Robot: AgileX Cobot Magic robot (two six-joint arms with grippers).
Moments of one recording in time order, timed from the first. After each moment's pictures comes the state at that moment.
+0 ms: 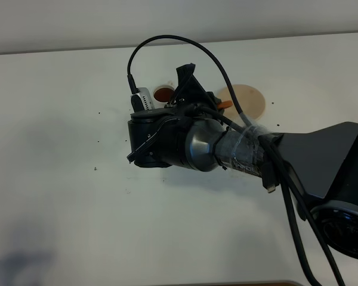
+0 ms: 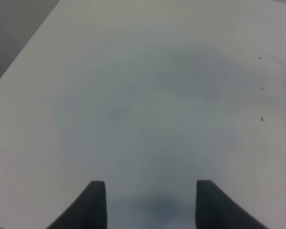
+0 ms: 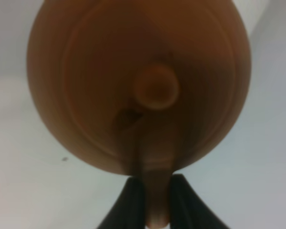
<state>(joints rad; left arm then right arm) 0.15 -0.01 -0.51 0.12 1.08 -0.13 1.10 2.28 -1.71 -1.03 1.18 -0.36</state>
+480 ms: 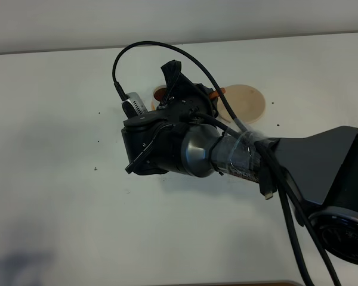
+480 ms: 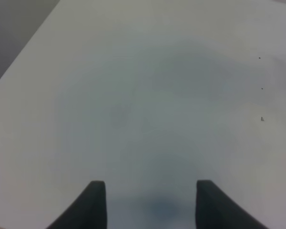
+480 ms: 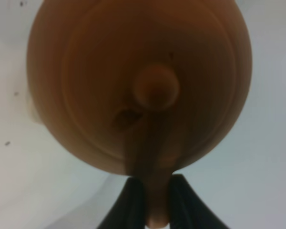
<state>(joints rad) 0.15 -0.01 -0.51 0.12 1.08 -0.13 1.12 2.28 -1.71 -1.13 1.17 -0.48</state>
